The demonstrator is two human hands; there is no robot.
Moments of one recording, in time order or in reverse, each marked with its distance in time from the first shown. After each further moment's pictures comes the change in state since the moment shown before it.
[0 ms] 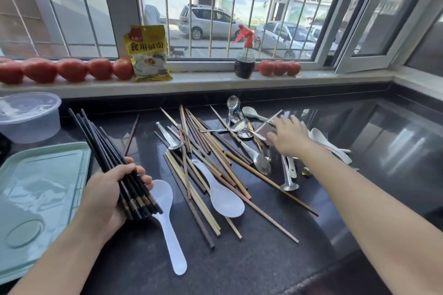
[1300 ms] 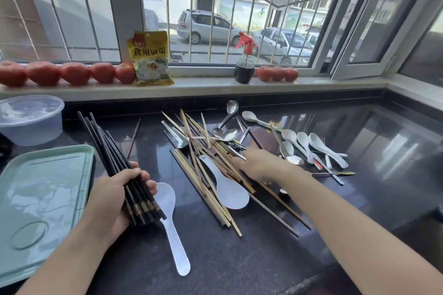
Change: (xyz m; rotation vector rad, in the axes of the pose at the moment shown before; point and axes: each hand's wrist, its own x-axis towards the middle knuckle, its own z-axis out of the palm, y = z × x) left_hand 0.000 -0.002 -0.005 -0.014 -0.008 -0.011; right_hand -0.072 -0.088 -0.008 0.233 -0.314 -0.105
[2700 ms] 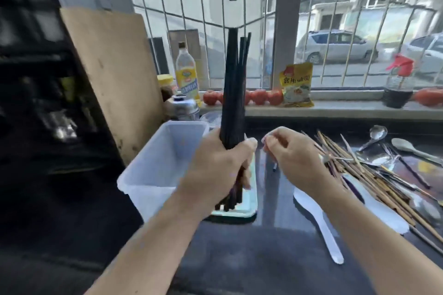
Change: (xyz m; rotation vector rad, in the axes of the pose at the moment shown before) left_hand -0.175 0.156 -0.019 0.717 0.036 0.532; right_hand -0.127 -0.243 0.016 0.775 0.366 -0.661
